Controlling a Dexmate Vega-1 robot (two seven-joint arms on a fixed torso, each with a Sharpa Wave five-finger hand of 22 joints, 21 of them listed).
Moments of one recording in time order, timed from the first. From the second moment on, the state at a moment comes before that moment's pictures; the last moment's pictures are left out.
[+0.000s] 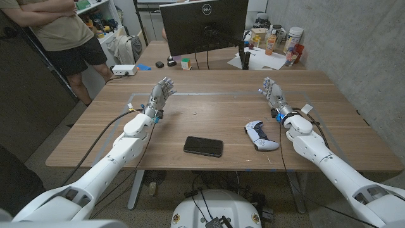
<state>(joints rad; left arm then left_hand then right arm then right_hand) 0.81 0.48 0.37 -1.25 -0.64 -0.29 -0.04 0.07 0.09 0.59 0.17 0.20 0.02 0.09 0.19 0.19 0.12 0.03 0.20 0.19 0.03 0.04 0.23 0.21 0.00 0.04 0.85 0.18 -0.80 -0.49 -0.37 -1.24 0.65 0.29 0.06 0.03 0.07 0.50 0.16 0.20 -0.10 0.01 0.18 0.19 -0.11 0.00 0.20 0.17 -0.17 -0.03 0.20 0.18 -0.17 -0.03 0.89 0.18</state>
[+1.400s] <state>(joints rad) 0.80 0.43 0.32 -1.22 -0.59 -0.27 -0.09 0.07 0.09 0.59 0.17 0.20 0.02 0.09 0.19 0.19 0.12 0.04 0.20 0.19 0.03 0.04 0.23 0.21 0.00 0.04 0.86 0.18 -0.81 -0.51 -0.37 -1.28 0.56 0.27 -0.01 0.03 0.07 0.50 0.16 0.20 -0.07 0.02 0.19 0.19 -0.08 0.02 0.21 0.17 -0.17 -0.03 0.20 0.18 -0.17 -0.03 0.89 0.18</state>
